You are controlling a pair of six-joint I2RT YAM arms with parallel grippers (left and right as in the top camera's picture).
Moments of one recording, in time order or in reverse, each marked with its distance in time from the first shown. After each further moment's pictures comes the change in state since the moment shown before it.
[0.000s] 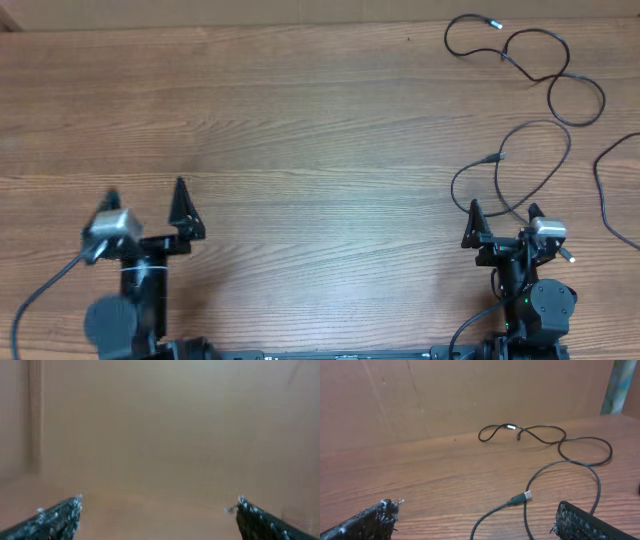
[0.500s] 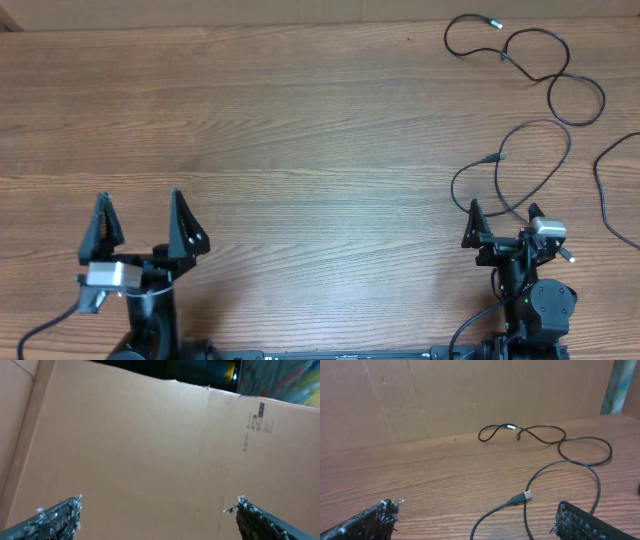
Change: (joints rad) left arm -0.143 -0.179 -0.141 0.246 -0.131 -0.024; right arm 0.000 0.000 0.000 0.001 0.000 0.000
